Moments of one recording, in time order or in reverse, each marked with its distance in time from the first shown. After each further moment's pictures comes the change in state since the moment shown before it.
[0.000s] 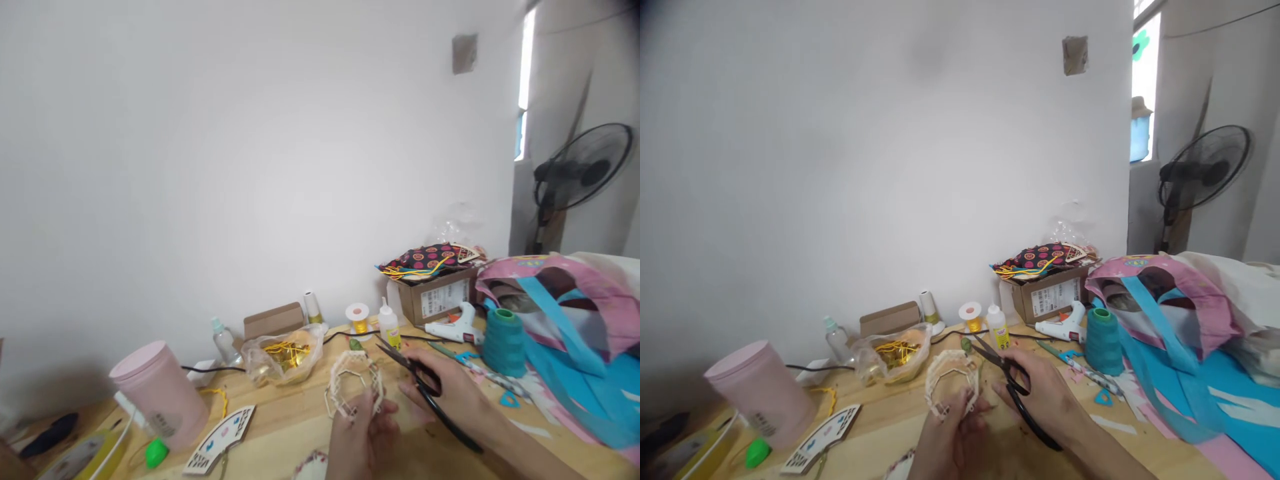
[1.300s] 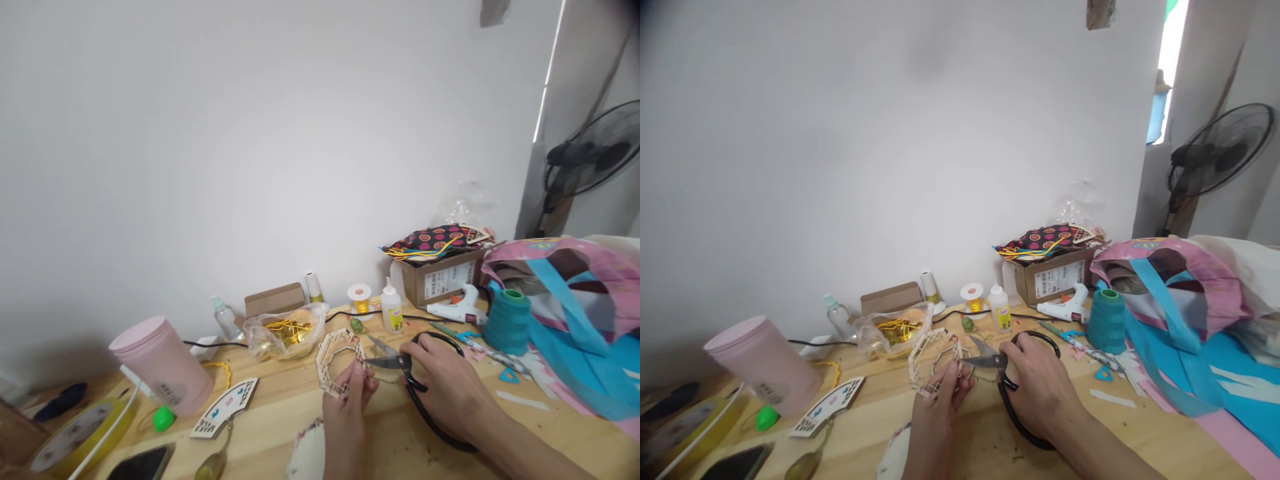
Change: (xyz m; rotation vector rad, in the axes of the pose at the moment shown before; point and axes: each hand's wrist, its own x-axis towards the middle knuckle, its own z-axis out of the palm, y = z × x) left_hand -0.003 -0.002 -0.009 0.058 0.152 0.202; right_hand -0.010 -0.002 0.020 -0.529 -0.003 -0.006
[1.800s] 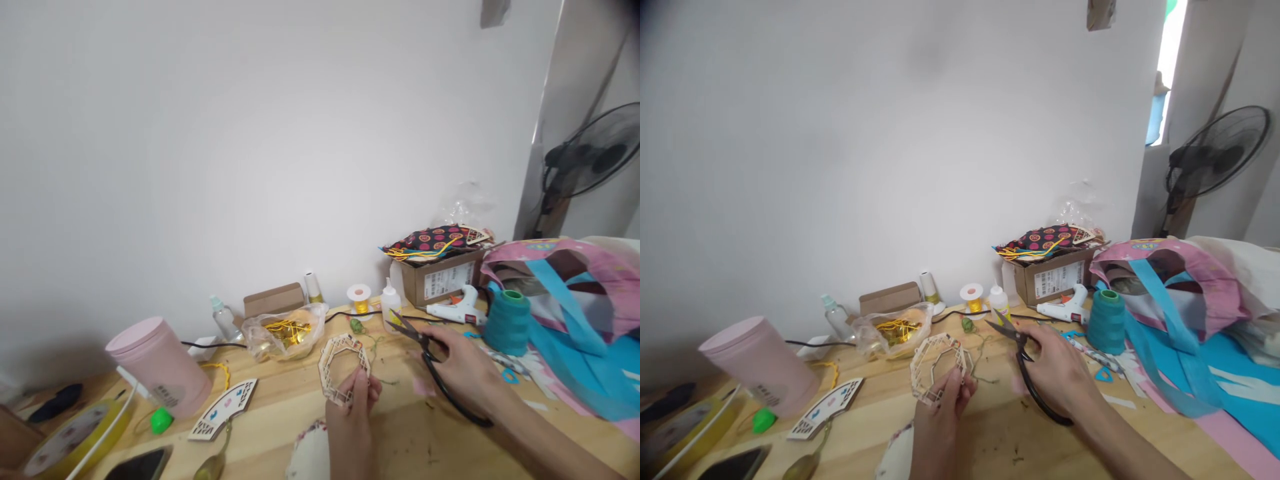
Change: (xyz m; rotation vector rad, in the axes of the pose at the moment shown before) left_hand -0.004 -0.005 0.001 0.141 0.008 0.070; right_hand 0.008 0.017 -0.005 0.256 0.047 0.235
